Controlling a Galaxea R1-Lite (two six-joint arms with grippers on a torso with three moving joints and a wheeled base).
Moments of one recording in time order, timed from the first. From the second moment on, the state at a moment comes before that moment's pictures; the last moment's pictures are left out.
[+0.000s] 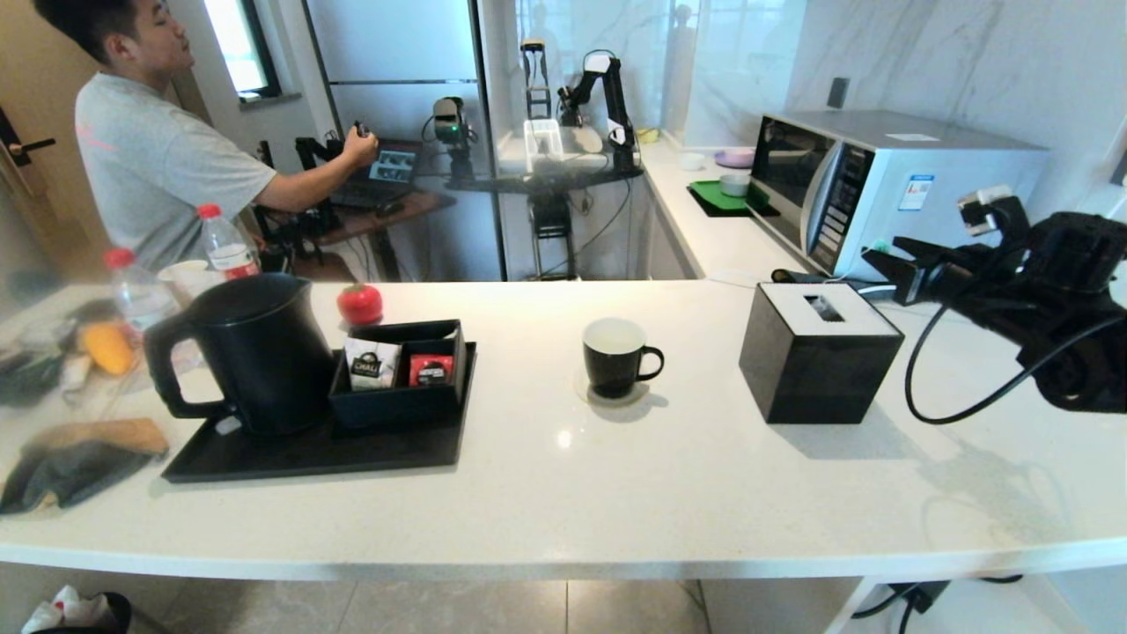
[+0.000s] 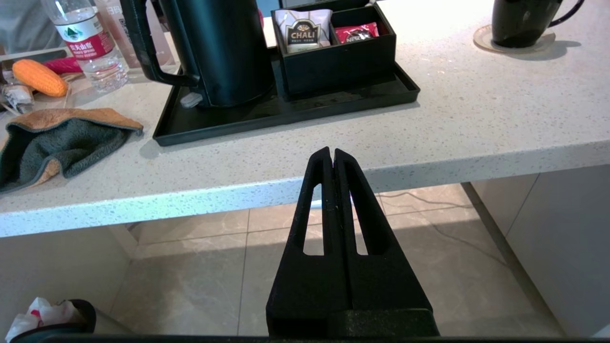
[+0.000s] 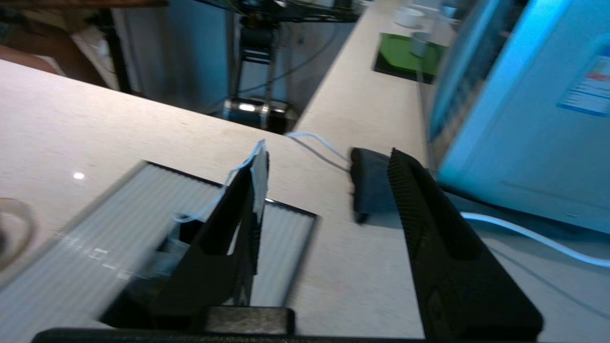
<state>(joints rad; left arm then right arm) 0.00 0.00 0.00 0.00 -0.05 0.10 -0.19 2.06 -1.13 -1.03 0.43 -0.11</state>
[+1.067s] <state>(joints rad) 0.00 0.00 0.00 0.00 -0.05 0.10 -0.33 2.14 -0.98 -1.23 0.44 -0.25</state>
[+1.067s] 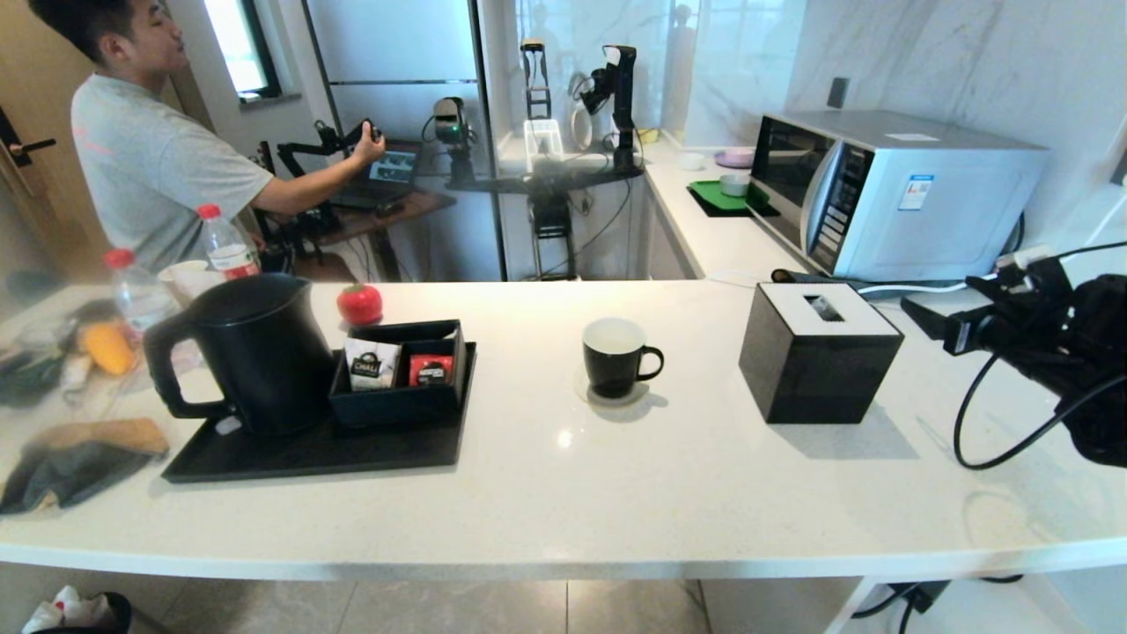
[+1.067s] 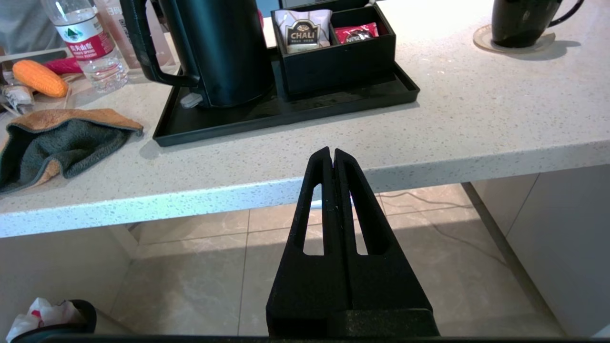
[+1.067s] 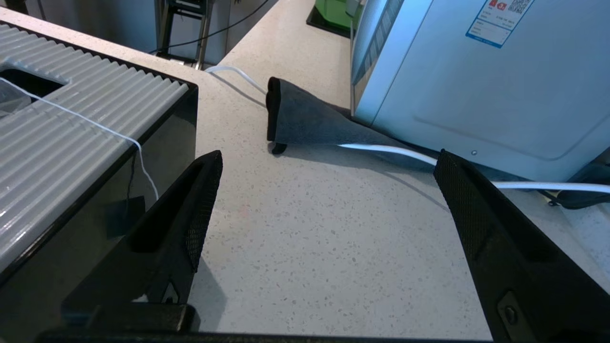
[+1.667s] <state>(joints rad) 0.00 0.00 0.00 0.00 -0.05 0.10 -0.35 1.94 -1.09 -1.06 0.54 -0.18</state>
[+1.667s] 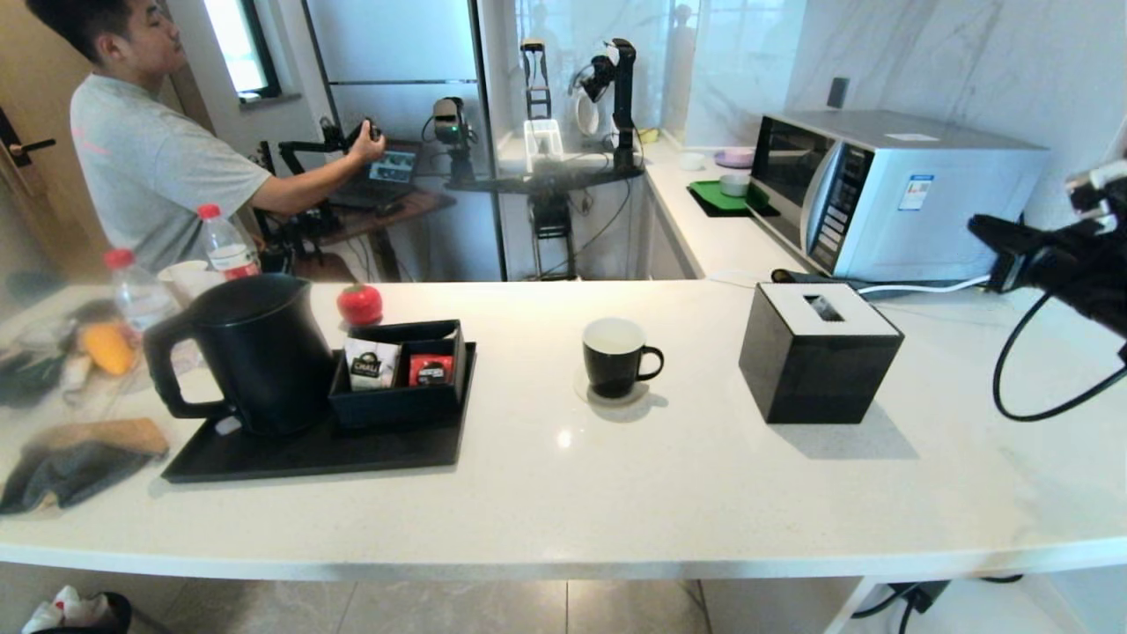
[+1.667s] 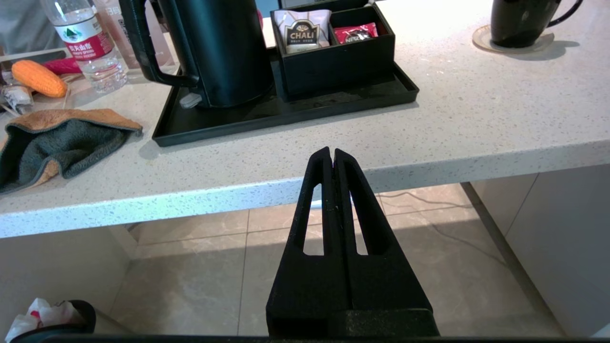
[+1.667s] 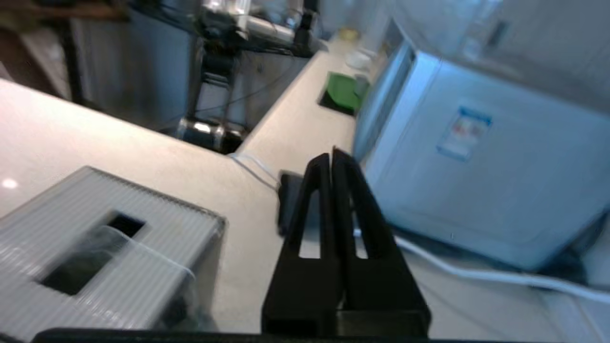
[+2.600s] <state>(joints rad) 0.00 0.00 0.00 0.00 -0.05 0.10 0.01 1.75 -1.80 0.24 0.27 0.54</state>
